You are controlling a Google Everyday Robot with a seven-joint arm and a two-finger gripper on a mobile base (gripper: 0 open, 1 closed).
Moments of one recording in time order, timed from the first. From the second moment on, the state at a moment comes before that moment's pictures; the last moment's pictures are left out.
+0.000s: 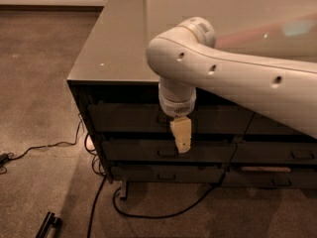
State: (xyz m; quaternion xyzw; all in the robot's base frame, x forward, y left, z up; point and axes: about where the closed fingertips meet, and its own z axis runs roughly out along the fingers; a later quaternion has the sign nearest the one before) arm 0.530 -0.061 0.767 -0.77 0.63 -0.08 0.06
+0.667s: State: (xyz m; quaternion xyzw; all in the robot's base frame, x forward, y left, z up) arm 0.547 -0.061 0.757 -0.76 0.64 -0.10 0.04
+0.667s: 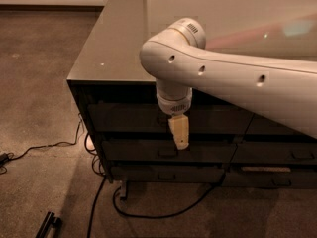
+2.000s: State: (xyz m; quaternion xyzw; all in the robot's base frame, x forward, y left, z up) arm 0.556 -0.077 0.742 -0.76 0.64 -0.11 0.08
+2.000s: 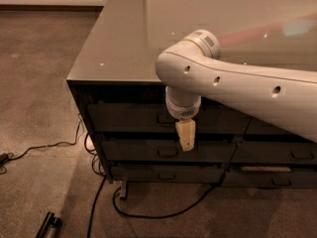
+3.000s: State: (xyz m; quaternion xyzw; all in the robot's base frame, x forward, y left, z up) arm 0.588 -0.086 0.675 -0.75 0.66 -0.03 0.05
